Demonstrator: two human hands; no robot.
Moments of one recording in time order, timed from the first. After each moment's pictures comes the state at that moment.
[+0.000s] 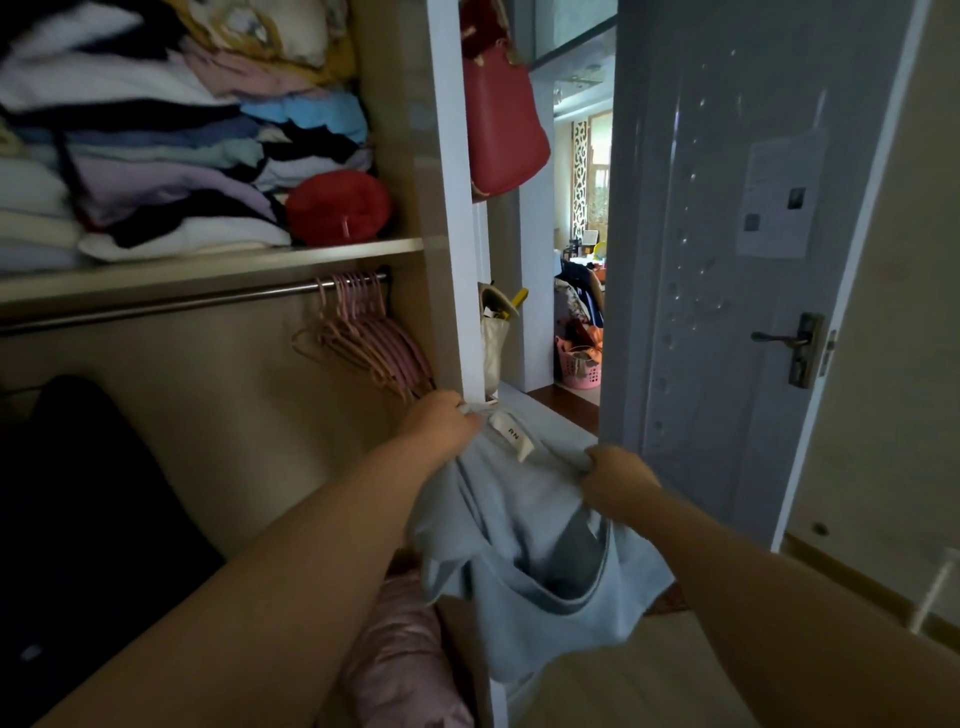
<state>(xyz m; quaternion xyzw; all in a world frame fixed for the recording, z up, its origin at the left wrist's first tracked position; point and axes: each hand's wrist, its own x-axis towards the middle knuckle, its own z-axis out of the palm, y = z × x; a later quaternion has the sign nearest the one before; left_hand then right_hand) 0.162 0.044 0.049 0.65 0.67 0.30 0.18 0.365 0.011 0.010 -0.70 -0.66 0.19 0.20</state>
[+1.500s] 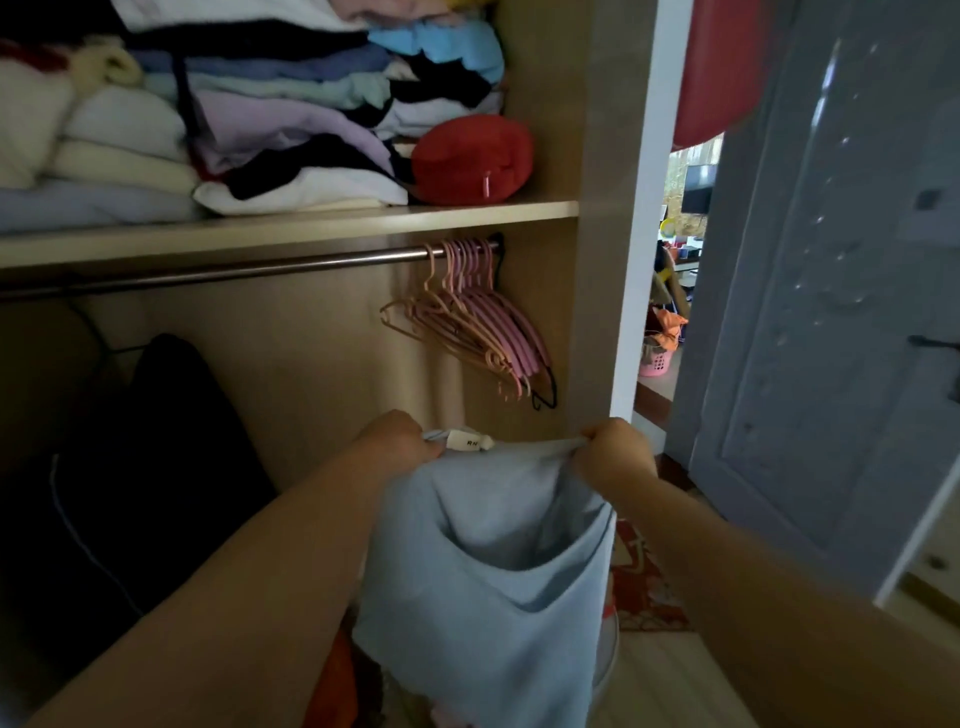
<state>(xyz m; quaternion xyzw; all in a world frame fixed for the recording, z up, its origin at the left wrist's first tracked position) -0.059 0.085 0.013 0.59 0.78 0.15 0.16 0.184 0.097 -0.001 -0.68 -0.67 0.17 0.23</state>
